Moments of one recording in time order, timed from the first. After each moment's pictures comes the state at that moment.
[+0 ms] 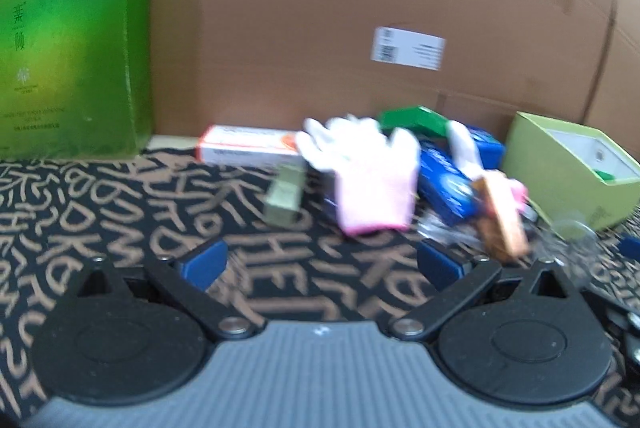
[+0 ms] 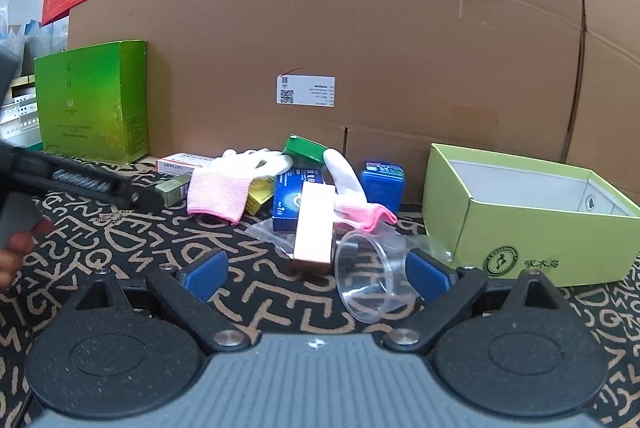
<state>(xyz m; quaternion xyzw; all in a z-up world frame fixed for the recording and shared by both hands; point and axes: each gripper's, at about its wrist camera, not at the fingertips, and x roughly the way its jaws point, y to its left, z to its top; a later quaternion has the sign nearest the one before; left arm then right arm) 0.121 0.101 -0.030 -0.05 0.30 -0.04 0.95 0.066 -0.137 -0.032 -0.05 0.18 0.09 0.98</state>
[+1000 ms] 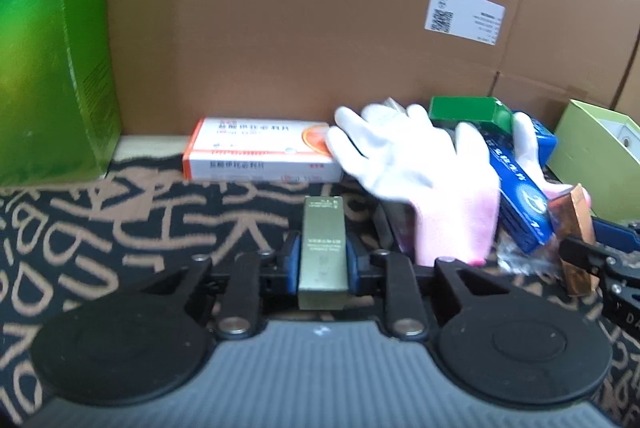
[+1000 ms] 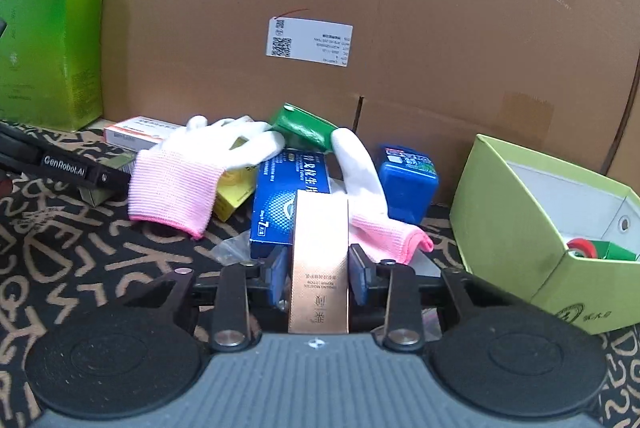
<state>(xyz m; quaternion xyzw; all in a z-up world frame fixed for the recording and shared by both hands) 0.207 0.124 -0.062 -0.04 0.35 -0.08 0.93 0.163 -0.101 -0.043 -0.09 0.25 0.06 0.96</state>
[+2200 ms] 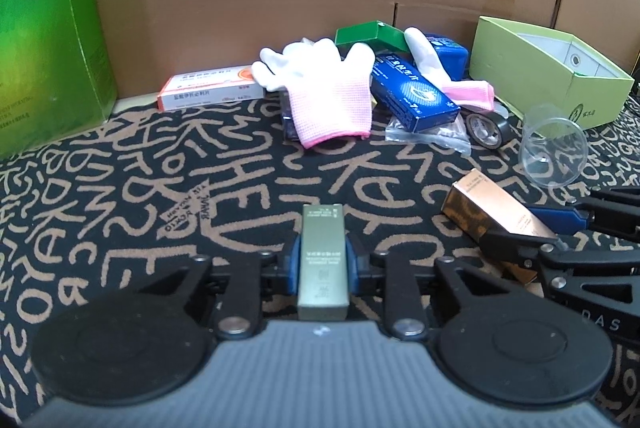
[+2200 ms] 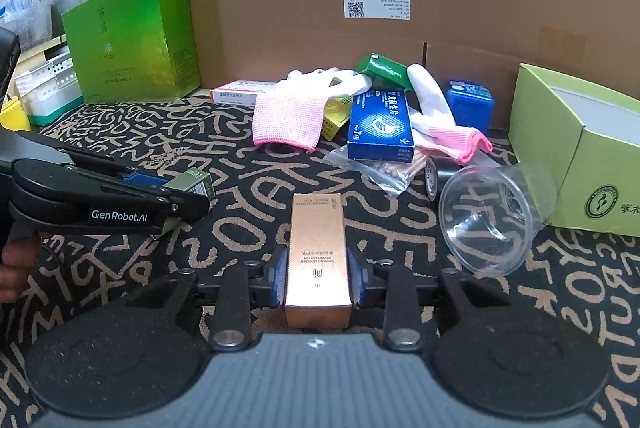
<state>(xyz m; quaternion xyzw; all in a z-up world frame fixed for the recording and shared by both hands) 0.100 0.065 -0.050 0.03 0.38 -0.09 0.92 0.085 -0.107 -0.050 -0.03 0.30 0.16 0.94</state>
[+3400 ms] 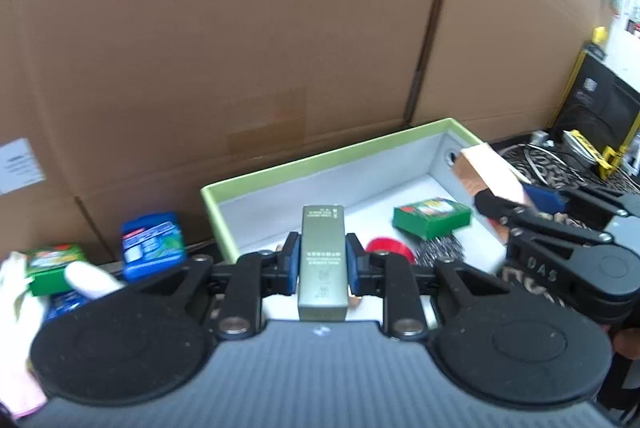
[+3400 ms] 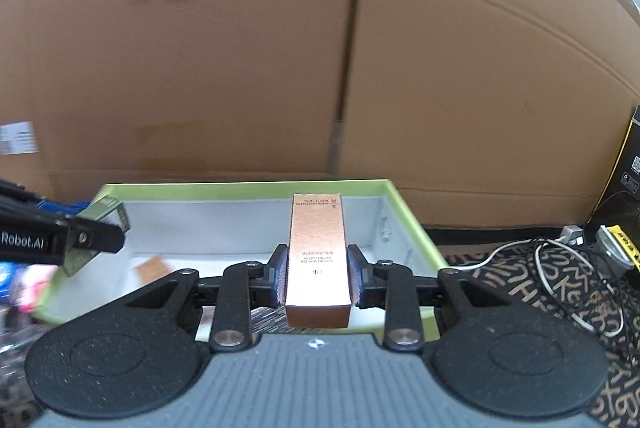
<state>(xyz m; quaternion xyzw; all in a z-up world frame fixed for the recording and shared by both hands) 0.261 -0.230 0.025 0.03 0.35 -0.21 0.91 0.202 -0.387 0.022 -0.03 0.23 -0.10 0.97</state>
